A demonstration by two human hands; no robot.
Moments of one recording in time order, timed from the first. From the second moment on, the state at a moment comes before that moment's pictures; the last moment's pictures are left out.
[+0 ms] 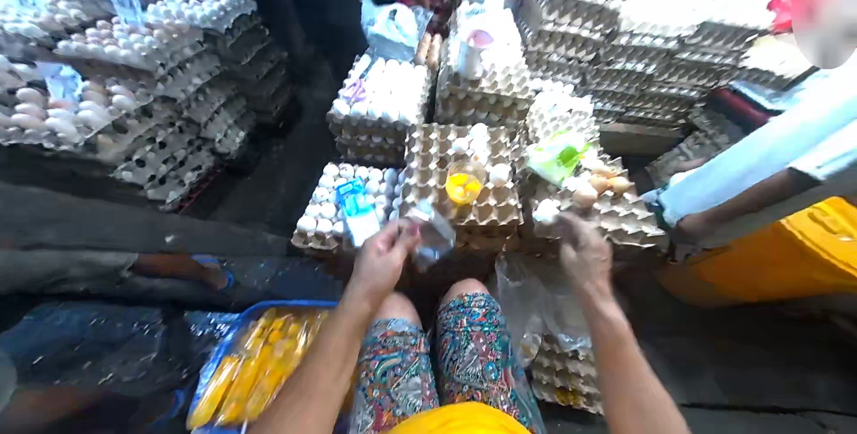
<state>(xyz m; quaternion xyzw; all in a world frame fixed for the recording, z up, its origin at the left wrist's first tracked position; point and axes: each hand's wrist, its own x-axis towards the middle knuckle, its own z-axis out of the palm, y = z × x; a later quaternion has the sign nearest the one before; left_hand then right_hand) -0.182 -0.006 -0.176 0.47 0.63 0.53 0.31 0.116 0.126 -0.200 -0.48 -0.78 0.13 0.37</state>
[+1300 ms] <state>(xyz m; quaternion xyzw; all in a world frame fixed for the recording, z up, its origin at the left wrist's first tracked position) -0.096 -0.092 -0.250 0.51 0.47 0.44 0.57 0.152 0.006 -0.197 -0.34 -0.55 0.59 0.49</state>
